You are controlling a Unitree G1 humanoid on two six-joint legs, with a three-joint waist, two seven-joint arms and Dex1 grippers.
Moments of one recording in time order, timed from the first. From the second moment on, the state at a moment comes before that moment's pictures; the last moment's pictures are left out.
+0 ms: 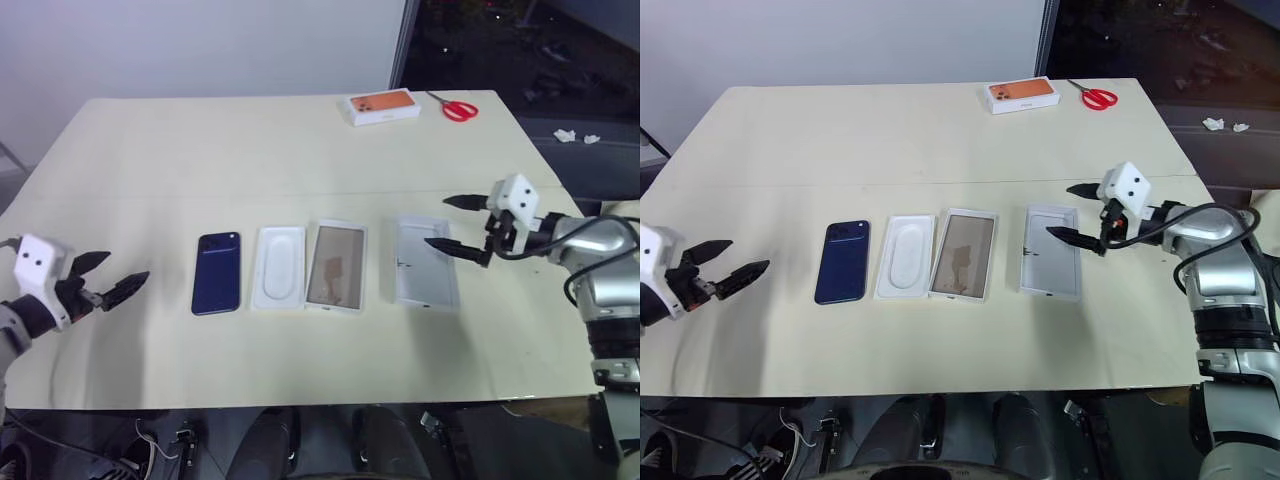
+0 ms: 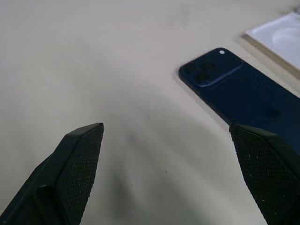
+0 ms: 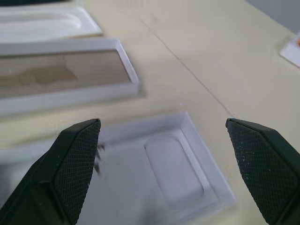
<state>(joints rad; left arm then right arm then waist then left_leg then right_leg) 0.04 0.84 0.52 -0.02 -0.50 0.46 -0.87 -0.55 -0.80 -0.05 0.25 0.27 0.15 1.14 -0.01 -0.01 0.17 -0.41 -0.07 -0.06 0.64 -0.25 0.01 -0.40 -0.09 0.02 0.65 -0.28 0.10</state>
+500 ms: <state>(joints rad) -0.16 0.70 0.43 -0.26 -0.71 0.95 -0.55 -0.57 -0.72 0.11 0.01 0.23 0.30 1.12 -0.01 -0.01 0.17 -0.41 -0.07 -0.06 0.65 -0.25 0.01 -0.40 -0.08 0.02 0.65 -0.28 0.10</state>
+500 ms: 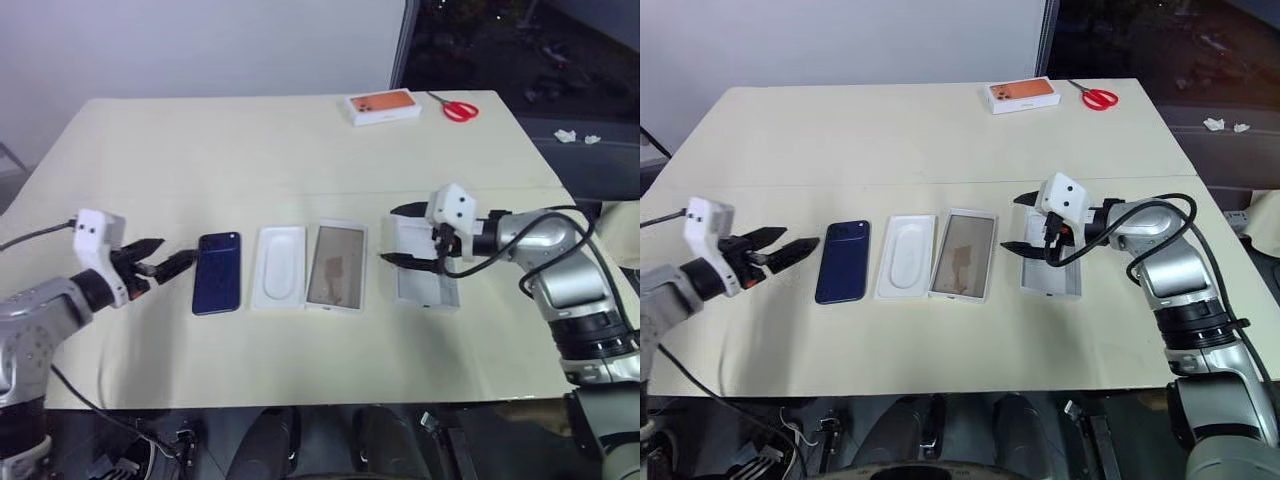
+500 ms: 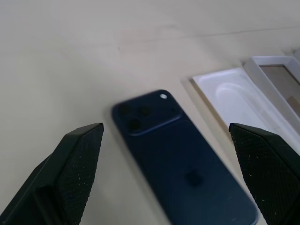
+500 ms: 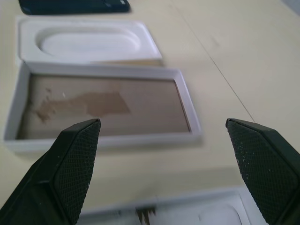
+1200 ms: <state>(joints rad) -0.38 0.26 0.39 -0.23 -0.85 1.32 -0.15 -0.57 -0.67 0.11 -0.11 0.38 0.48 1.13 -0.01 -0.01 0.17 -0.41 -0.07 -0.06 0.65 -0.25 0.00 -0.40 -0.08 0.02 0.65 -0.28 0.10</state>
